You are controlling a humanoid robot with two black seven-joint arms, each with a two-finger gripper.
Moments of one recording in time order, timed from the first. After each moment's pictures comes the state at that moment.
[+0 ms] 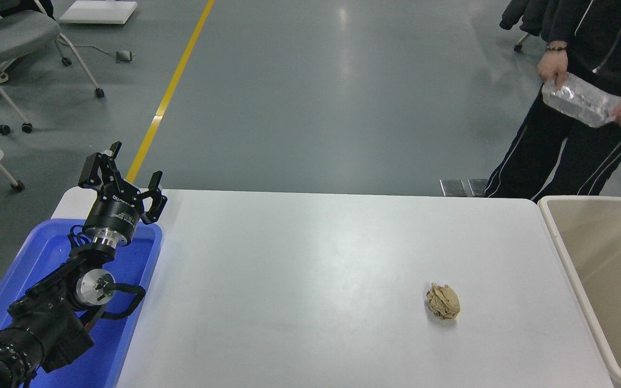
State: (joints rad) left arm -0.61 0.29 -0.84 -0.45 0.19 -0.47 -0.66; right arm 0.89 -0.65 -0.27 -0.09 -0.40 0.21 0.25
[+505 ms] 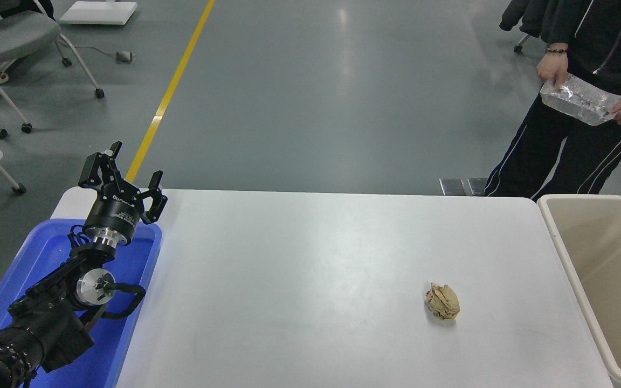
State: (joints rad) left arm -0.61 0.29 -0.84 -0.45 0.19 -0.47 -0.66; right arm 0.71 -0.44 -0.22 -0.13 -0.39 0.02 0.13
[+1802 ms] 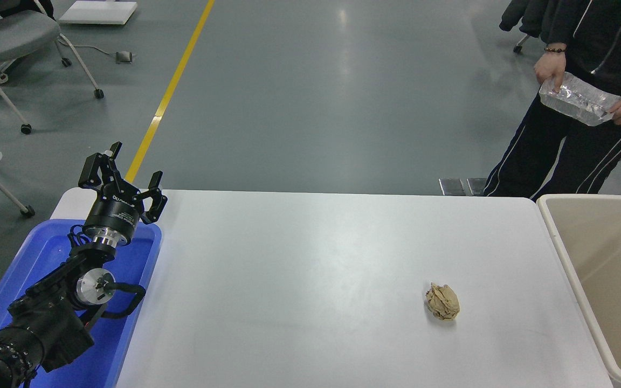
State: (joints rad) left arm -0.61 0.29 -0.84 -0.45 0.19 -0.47 -0.66; right arm 0.78 -0.40 -0.16 -0.06 -0.38 -0.17 0.12
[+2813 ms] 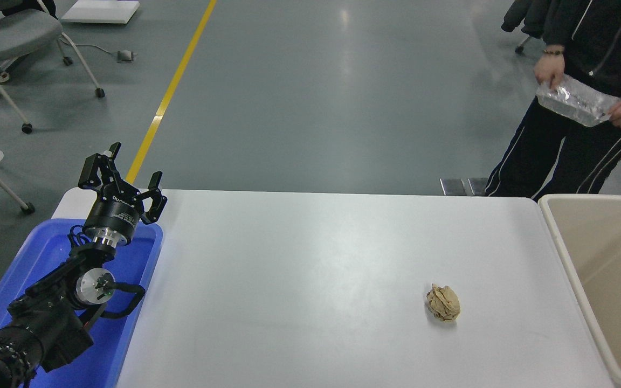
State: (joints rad) left arm -0.61 0.29 -0.84 -0.45 0.19 -0.47 -0.66; right arm 1.00 -0.71 0.72 0.74 -0.38 -0.17 0.13
